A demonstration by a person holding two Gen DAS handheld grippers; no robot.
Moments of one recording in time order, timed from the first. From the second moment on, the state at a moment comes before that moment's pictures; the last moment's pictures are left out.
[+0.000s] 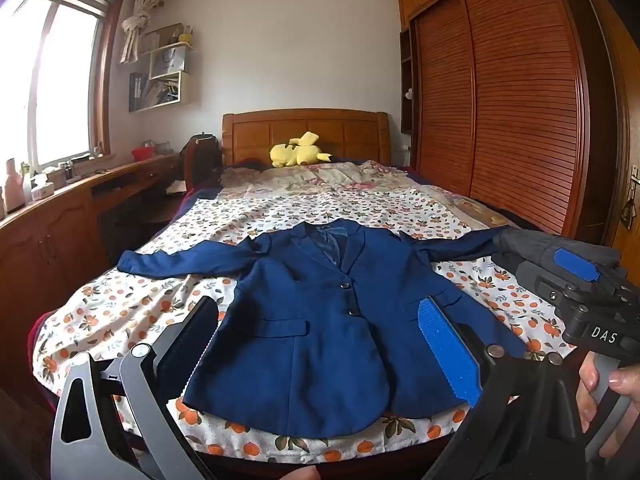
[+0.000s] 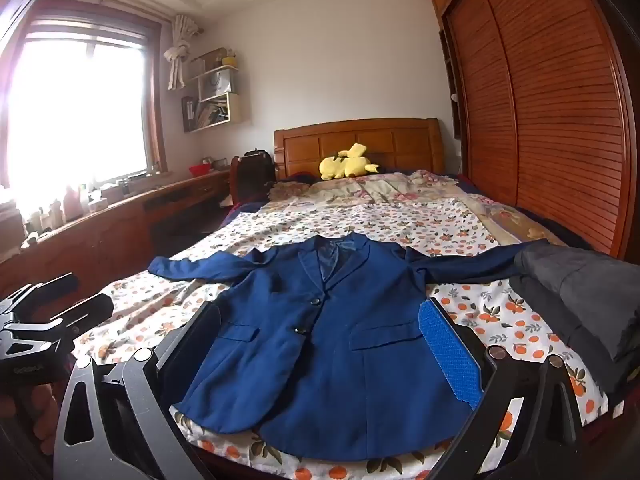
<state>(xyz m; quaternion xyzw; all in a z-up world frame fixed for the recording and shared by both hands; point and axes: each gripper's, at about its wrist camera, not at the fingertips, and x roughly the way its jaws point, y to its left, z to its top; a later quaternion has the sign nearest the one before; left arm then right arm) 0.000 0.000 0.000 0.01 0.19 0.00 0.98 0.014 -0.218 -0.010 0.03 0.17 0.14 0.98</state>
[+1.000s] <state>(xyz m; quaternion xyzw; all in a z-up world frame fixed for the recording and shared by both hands) -0.011 -0.008 0.010 0.01 0.18 0.00 0.98 0.013 -0.217 -0.008 0.03 0.17 0.14 0.97</state>
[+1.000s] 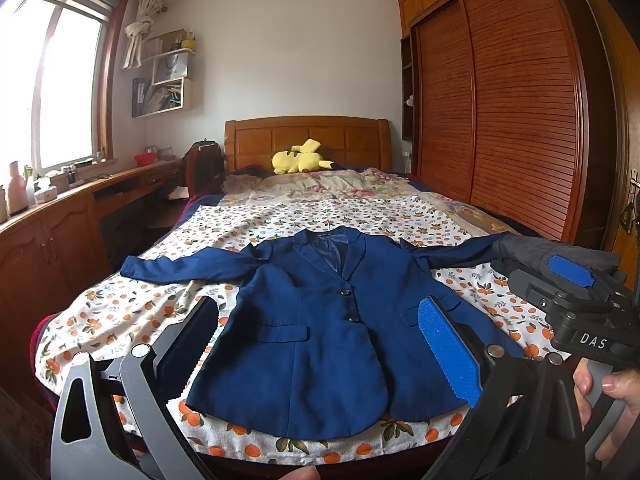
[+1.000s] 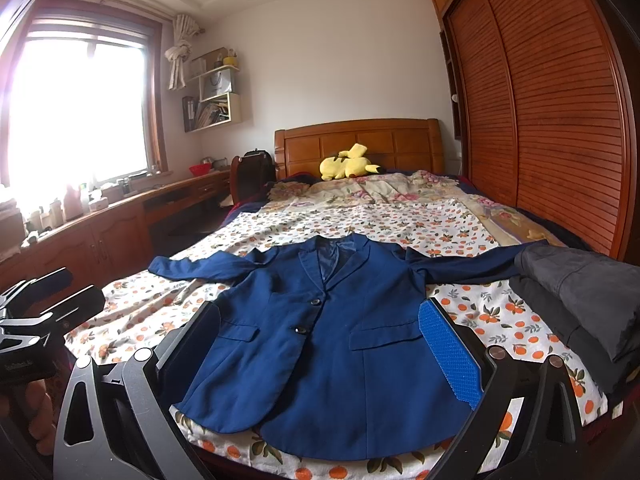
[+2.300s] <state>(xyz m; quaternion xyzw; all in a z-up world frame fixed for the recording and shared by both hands) -0.023 -0.016 0.021 0.01 0.17 0.00 0.99 0.012 -0.220 -0.003 0.03 0.17 0.14 0.98</state>
